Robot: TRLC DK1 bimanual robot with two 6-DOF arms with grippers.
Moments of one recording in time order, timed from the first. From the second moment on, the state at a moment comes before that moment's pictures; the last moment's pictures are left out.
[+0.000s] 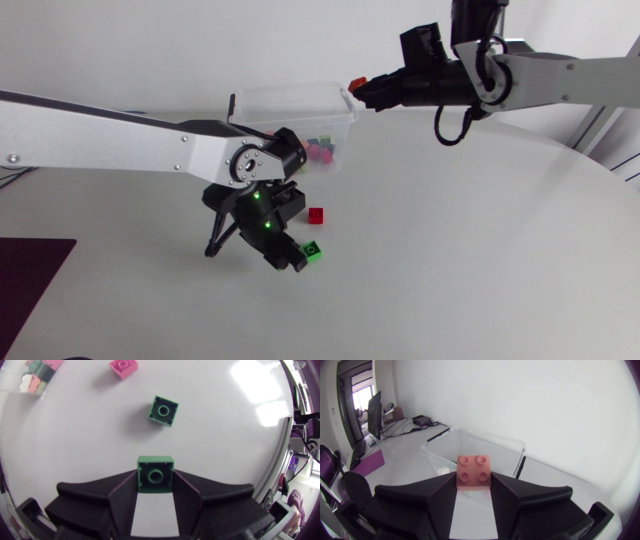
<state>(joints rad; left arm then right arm) -0.63 1.88 1.25 -0.83 0.09 0.13 0.27 1.78 1.36 0.01 -0.43 -0.11</state>
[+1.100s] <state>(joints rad) -0.41 1.72 1.42 -0.84 0.11 0.21 0.37 2.21 1.88 -0.09 -0.31 -0.10</state>
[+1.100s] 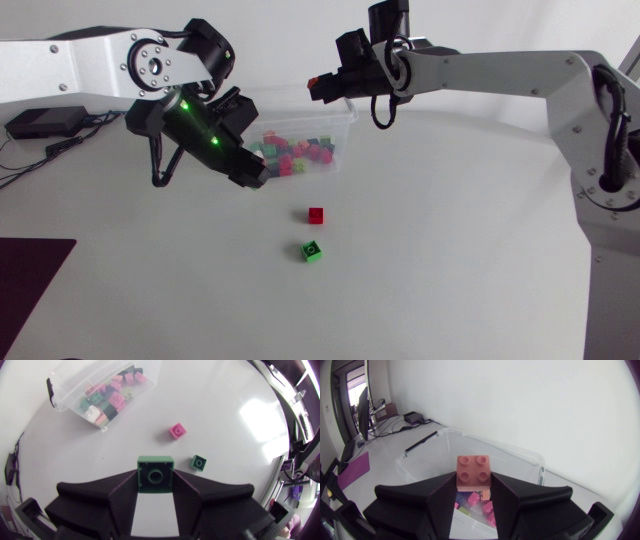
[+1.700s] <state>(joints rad) -0.34 1.72 1.48 -0.77 0.12 0.21 0.38 2.34 2.11 -0.28 -0.24 -0.09</state>
